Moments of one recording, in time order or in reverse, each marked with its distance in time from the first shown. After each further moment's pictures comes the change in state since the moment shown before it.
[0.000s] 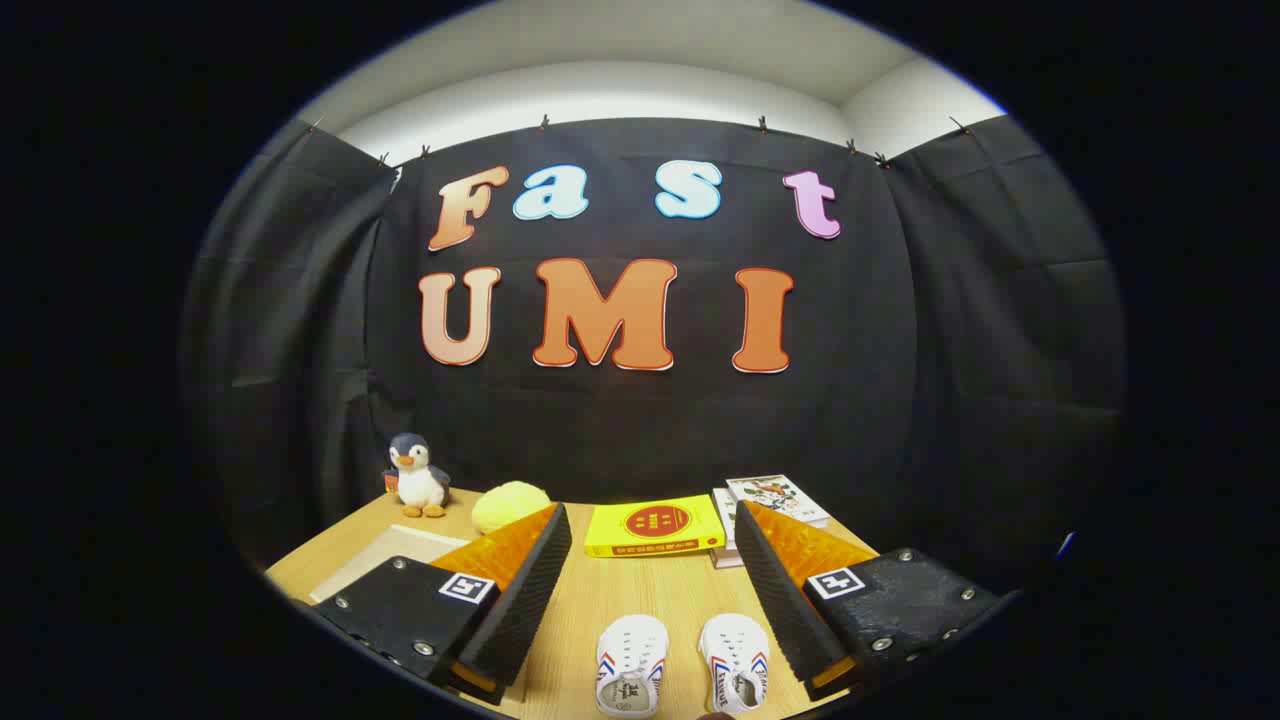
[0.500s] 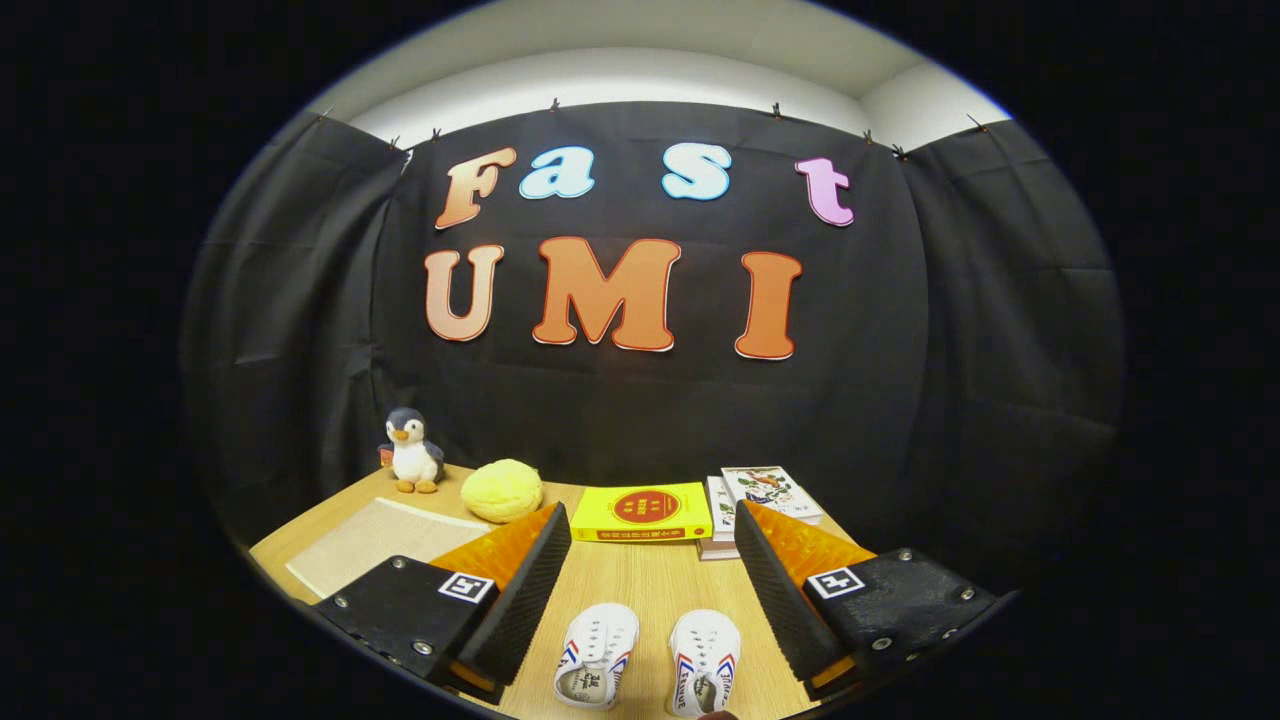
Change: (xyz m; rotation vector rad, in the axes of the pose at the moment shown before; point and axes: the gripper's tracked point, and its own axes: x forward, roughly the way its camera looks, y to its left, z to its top) arm 0.014 -0.024 -0.007 -0.005 0.037 0.057
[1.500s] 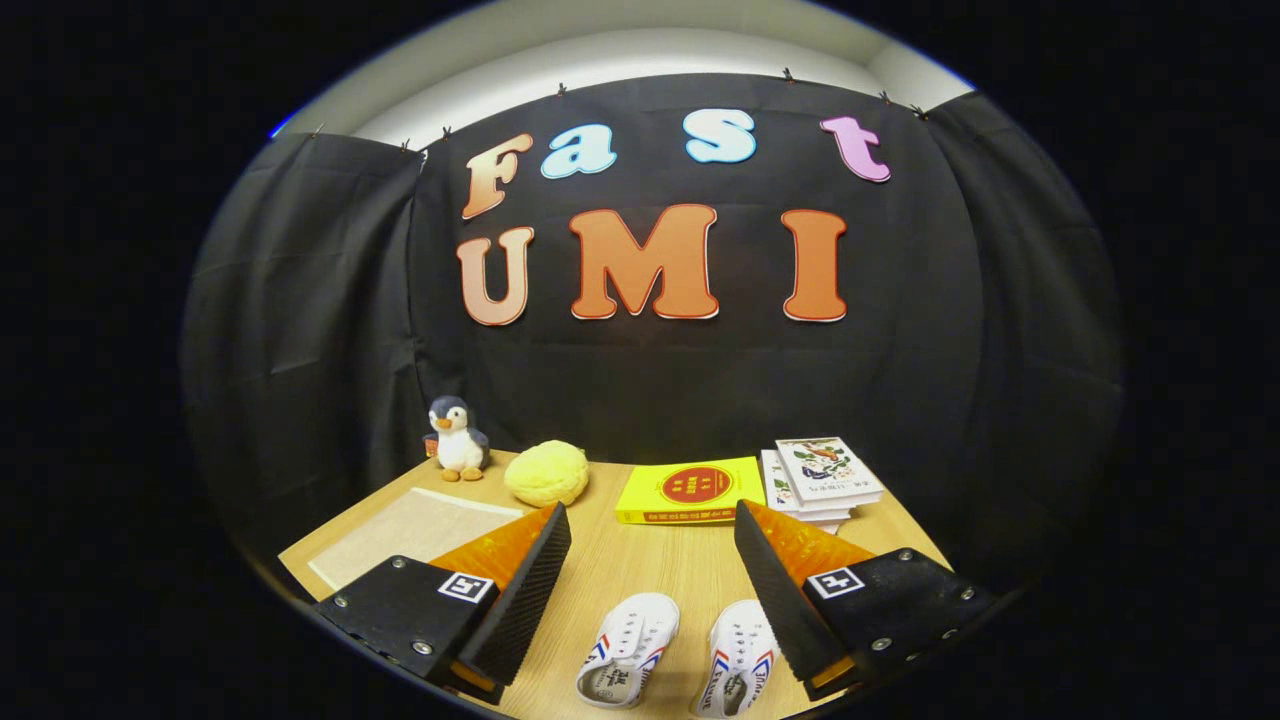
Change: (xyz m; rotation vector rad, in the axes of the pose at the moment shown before) arm 0.024 0.023 -0.034 0.057 0.101 0.178
